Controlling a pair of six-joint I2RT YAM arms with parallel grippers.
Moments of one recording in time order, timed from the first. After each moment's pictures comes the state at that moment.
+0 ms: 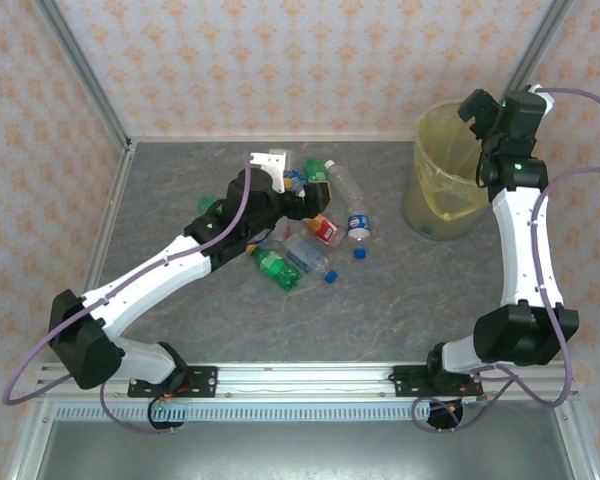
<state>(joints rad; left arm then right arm) -0.69 1.38 1.20 -0.14 -0.09 -0.52 -0.12 1.42 1.60 -0.49 0.16 0.54</state>
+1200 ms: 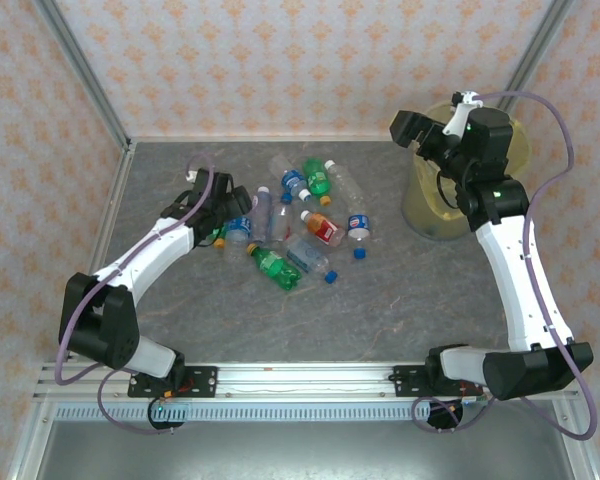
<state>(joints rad) -0.26 1.46 1.06 -0.41 -0.19 -0.64 0.14 1.26 1.50 -0.48 -0.18 0.45</state>
